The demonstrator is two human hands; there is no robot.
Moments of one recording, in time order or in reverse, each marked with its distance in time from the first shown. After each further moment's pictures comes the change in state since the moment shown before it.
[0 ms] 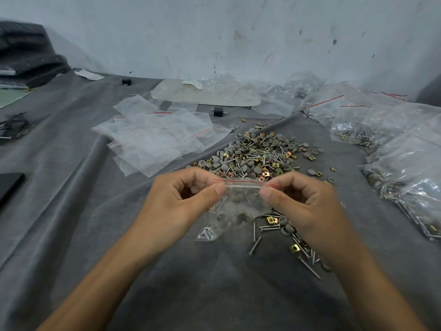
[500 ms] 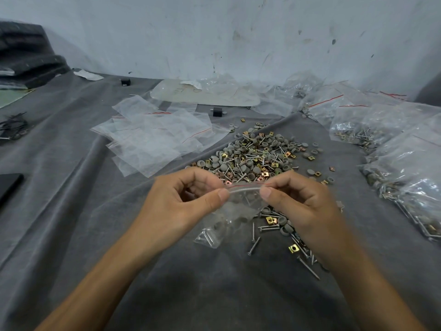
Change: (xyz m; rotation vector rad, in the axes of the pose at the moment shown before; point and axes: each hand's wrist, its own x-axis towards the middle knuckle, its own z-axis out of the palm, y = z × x) left_hand -0.001 -0.001 -0.002 0.030 -0.035 0.012; right_hand 0.001 0.005 0.002 0.057 -0.049 -0.049
